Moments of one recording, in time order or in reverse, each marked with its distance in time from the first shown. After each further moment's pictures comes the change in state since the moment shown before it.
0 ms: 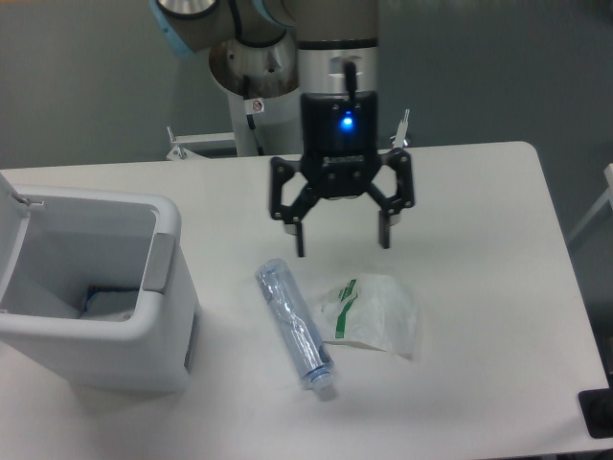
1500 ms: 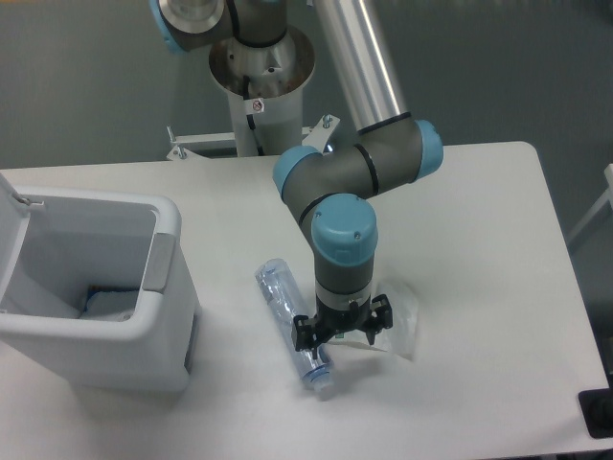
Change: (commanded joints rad) arm -0.152 -0.434 -0.040 0.002 0.199 -0.077
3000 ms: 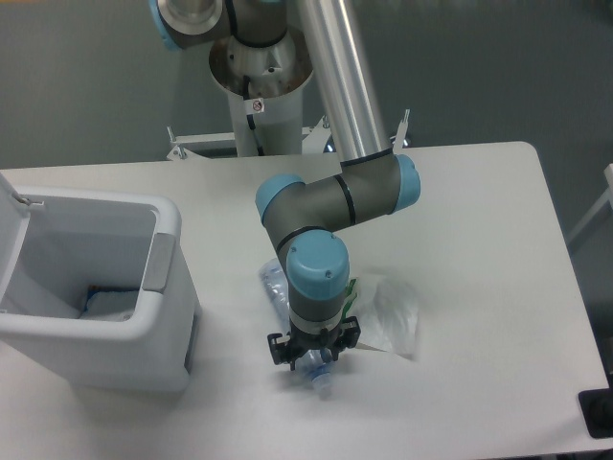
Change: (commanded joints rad) arm -0.028 -0.060 -0.002 0.000 -0.008 -0.028
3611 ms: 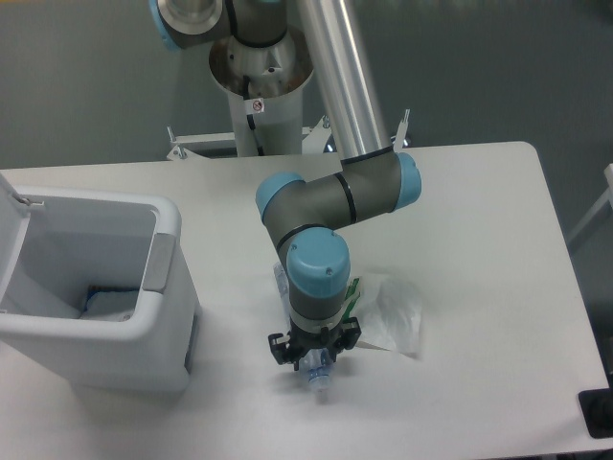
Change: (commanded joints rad) arm 0.012 0.064 0.035 0.002 -0.006 0.011
